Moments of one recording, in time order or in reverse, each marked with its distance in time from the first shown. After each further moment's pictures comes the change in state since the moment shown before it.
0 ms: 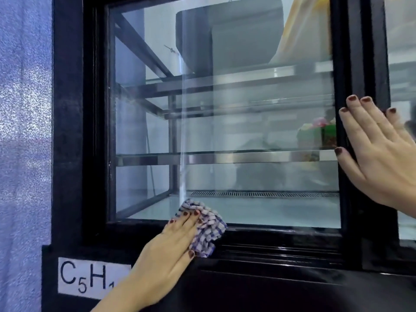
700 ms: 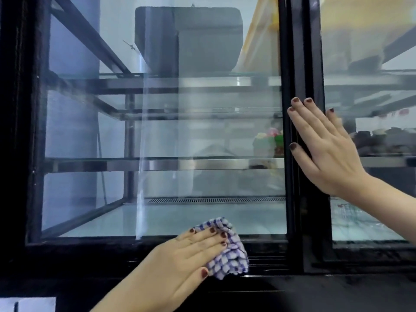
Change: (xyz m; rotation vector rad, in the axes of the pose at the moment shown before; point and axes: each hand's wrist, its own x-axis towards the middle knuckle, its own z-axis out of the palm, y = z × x) left_hand 0.068 0.063 0.013 0.064 0.011 0.445; right_hand 0.017 0.013 -0.021 0.078 -0.137 0.011
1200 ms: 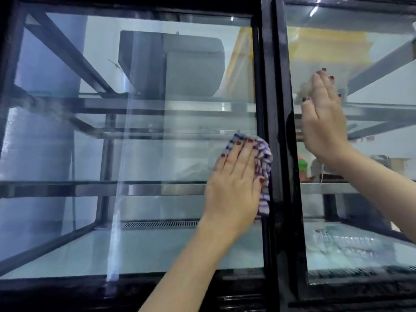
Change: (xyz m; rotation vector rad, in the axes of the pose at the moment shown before) left_hand 0.200 0.017 -0.022 0.108 0.429 -0.390; right_hand 0.081 0.052 -0.022 0.248 0.204 0.490
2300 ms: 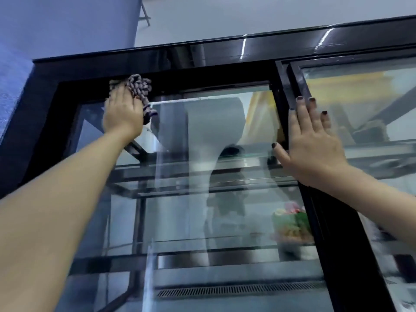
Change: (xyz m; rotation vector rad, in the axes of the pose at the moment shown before) left_hand 0.192 -0.306 -0.131 0.158 0.328 -0.443; right_hand 0.045 -0.063 0.039 -0.474 -0.069 -0.201
